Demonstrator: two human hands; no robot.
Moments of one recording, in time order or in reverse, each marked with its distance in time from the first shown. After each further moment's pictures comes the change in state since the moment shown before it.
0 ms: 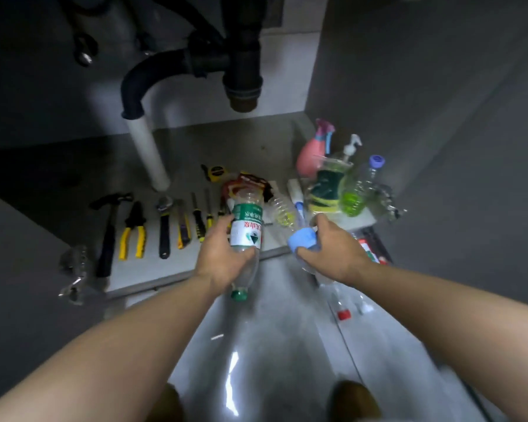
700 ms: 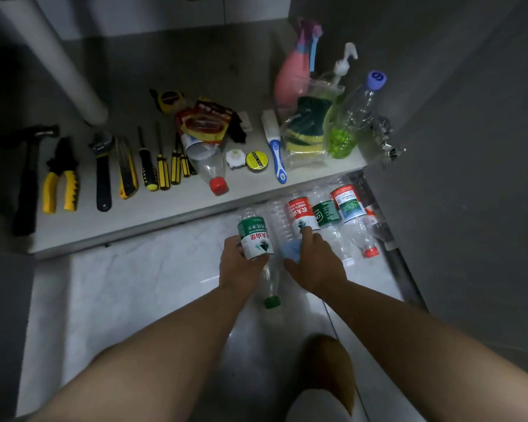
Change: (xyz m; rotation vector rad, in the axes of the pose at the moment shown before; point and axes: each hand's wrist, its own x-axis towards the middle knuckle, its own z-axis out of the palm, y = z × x) left_hand -0.042 -0.079 0.163 -0.269 -0.048 -0.445; right_hand -0.020 0.106 0.132 0.033 -0.134 0.164
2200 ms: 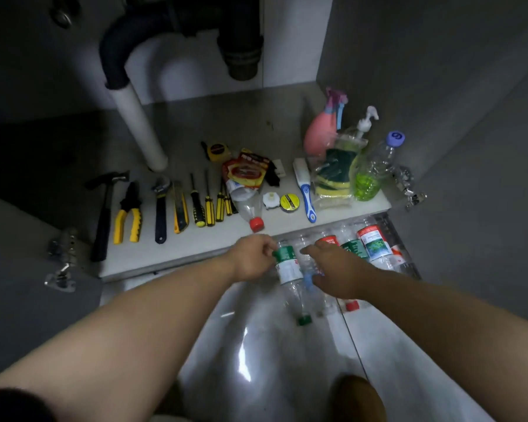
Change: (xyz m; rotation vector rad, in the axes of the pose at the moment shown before) left_hand 0.019 0.115 -0.089 0.740 -0.416 0.286; right_hand 0.008 -0.063 -0.091 -0.283 -0.271 -0.386
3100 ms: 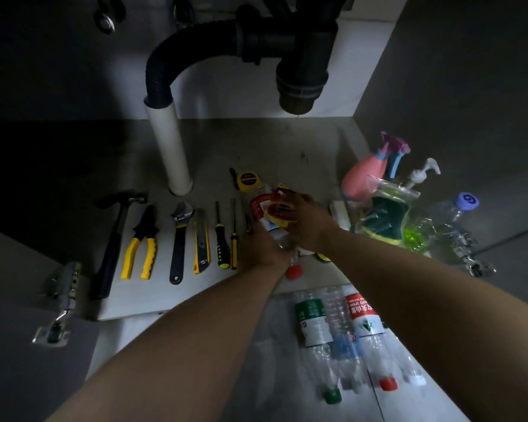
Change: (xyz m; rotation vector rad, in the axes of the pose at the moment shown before) left_hand 0.083 -0.018 -0.058 -0.304 0.526 -0.212; right_hand 0.187 -0.084 -0.087 0.150 0.320 0.029
